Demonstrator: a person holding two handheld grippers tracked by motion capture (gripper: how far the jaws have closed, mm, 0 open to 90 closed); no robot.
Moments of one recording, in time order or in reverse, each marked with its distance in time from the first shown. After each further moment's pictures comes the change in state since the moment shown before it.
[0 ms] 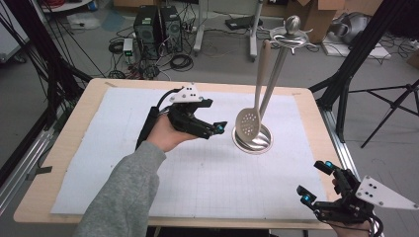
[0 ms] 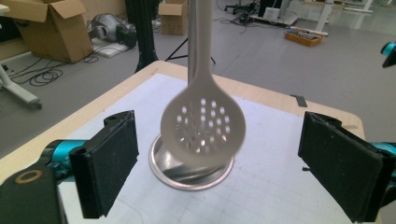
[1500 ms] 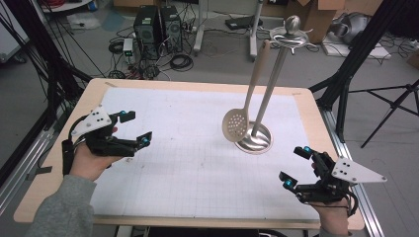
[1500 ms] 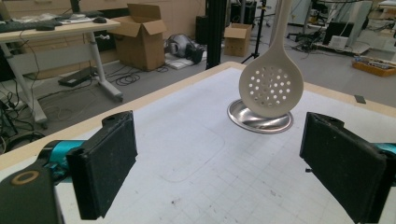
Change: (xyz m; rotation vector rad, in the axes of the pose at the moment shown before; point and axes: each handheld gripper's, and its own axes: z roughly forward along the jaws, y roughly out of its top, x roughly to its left) left arm 0.020 -0.084 -0.161 -0.125 0.271 -0.050; right arm -0.013 0.004 0.050 0.000 0.104 -0.012
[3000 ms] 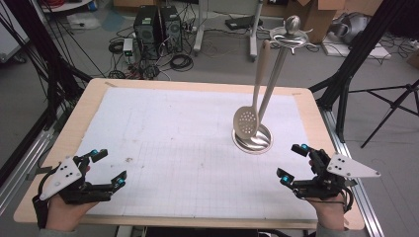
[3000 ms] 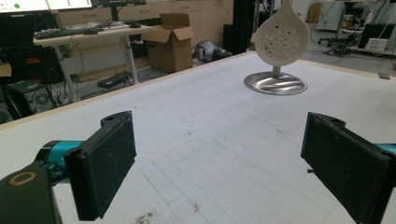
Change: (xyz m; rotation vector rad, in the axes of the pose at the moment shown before) left arm -0.029 -0.085 -0.078 -0.048 0.134 0.033; right arm -0.006 -0.003 0.009 0.019 -0.008 0.012
